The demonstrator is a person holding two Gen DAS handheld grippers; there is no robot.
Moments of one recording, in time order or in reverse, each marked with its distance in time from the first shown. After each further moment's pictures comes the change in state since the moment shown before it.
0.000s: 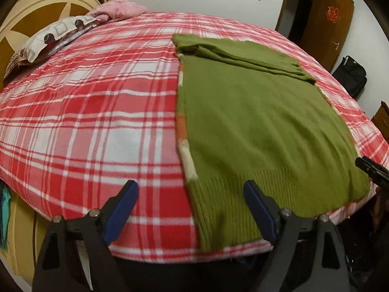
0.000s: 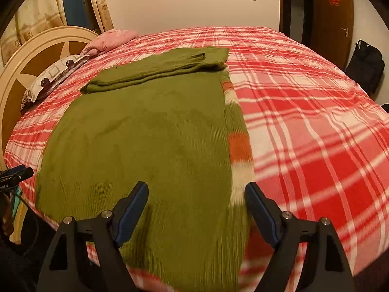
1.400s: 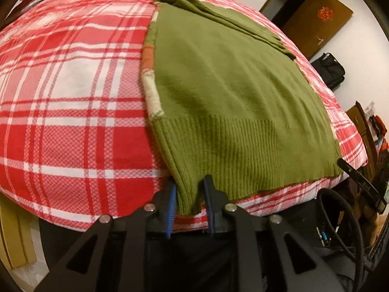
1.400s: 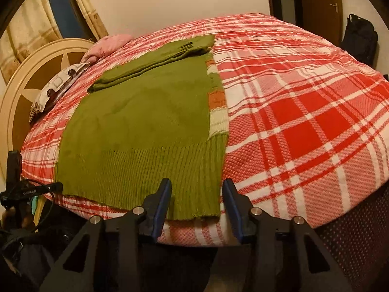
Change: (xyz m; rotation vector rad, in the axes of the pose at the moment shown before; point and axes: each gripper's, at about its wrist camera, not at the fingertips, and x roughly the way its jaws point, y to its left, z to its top) left arm 0.034 -0.001 -0.031 -0.060 0.181 -0.266; right arm -0.033 -0.025 -0.046 0.098 0.037 0.074
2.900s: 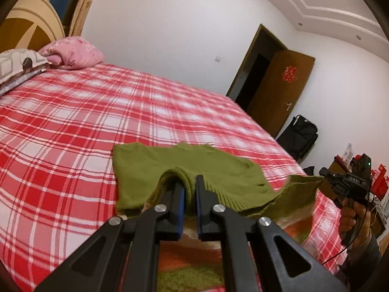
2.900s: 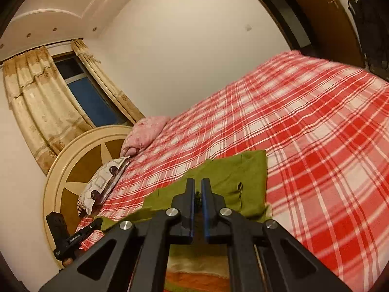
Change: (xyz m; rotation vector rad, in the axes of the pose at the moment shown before) left arm -0.026 -0.003 0.246 0.097 -0.507 -0.152; right arm 0.033 -0.022 0.270 0.213 -0.349 0.368
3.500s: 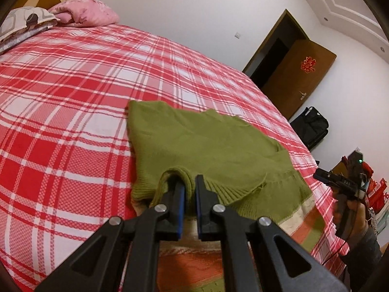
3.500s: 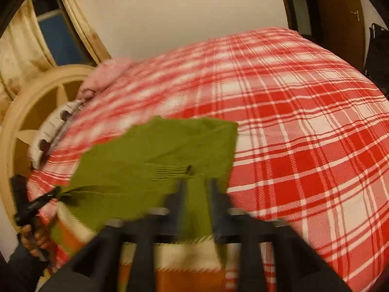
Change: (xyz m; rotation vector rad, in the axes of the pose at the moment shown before) left arm 0.055 0.046 -0.020 -0.111 0.169 0.015; right arm 0.122 -0.048 0.000 -0.195 0.310 -0.245
